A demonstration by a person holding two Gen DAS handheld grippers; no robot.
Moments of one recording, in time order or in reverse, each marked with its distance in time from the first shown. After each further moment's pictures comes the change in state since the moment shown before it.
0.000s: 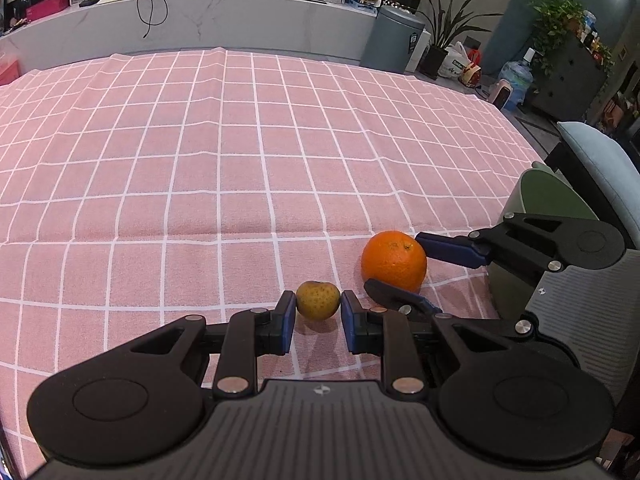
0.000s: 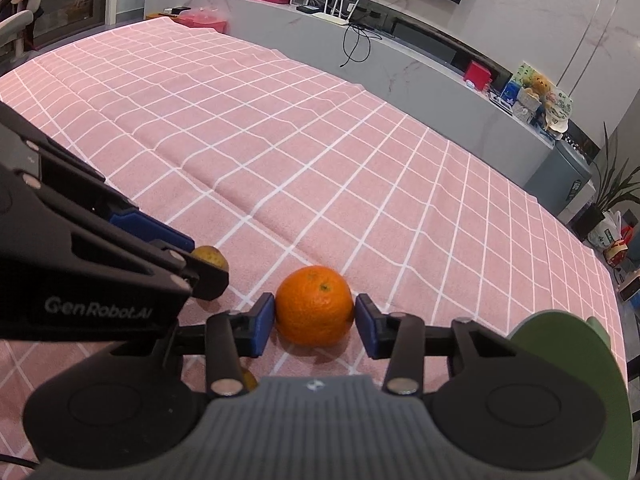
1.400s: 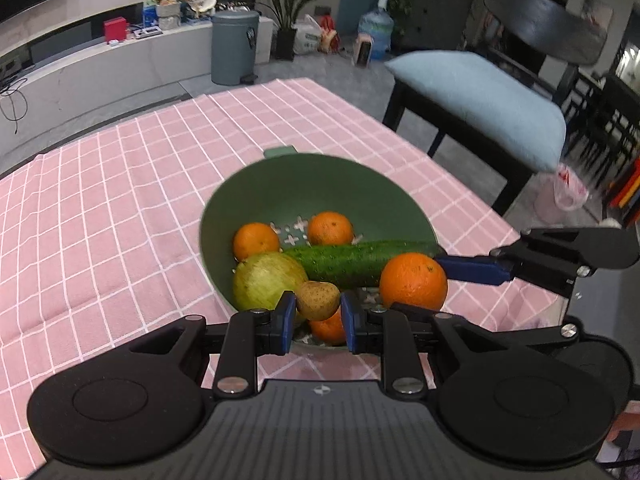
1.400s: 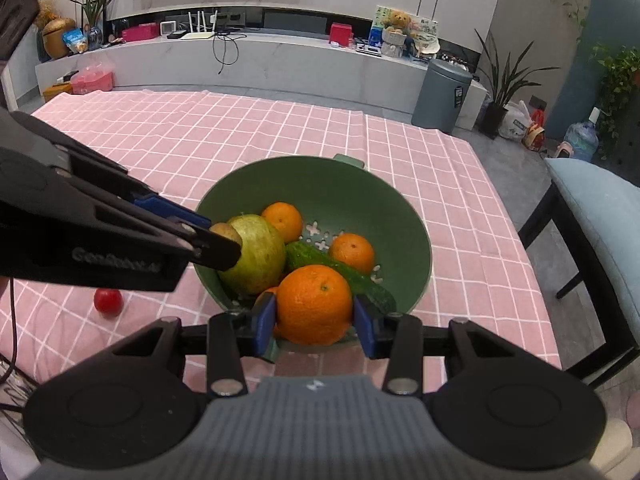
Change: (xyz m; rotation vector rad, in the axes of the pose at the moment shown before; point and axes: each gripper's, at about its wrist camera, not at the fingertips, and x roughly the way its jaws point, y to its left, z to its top) left arm -0.032 -0.188 -0.009 0.393 0.034 -0.182; right arm -0.175 -0.100 -0.113 0.373 0.022 -0.147
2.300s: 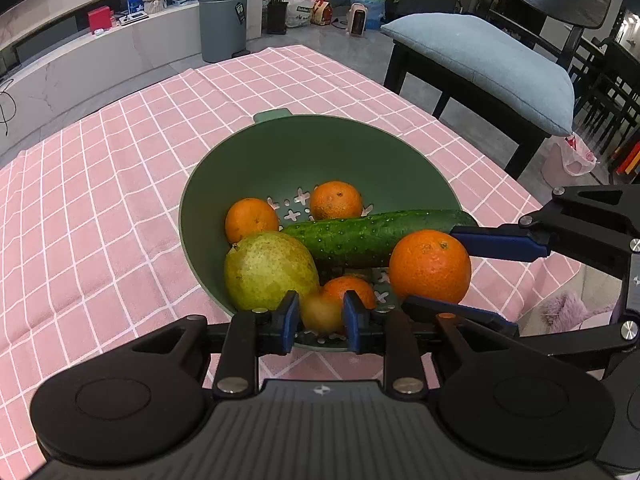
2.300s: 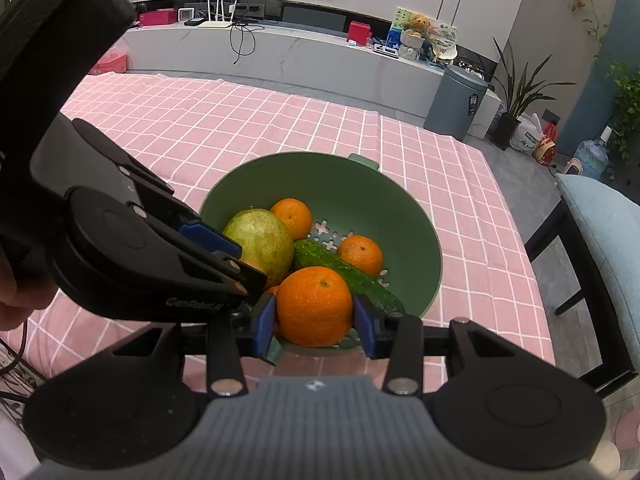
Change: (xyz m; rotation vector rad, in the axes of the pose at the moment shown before) left arm 0.030 0.004 -0.004 0.044 0.073 0.008; right arm 0.011 0.009 0.007 -0.071 0.015 0.002
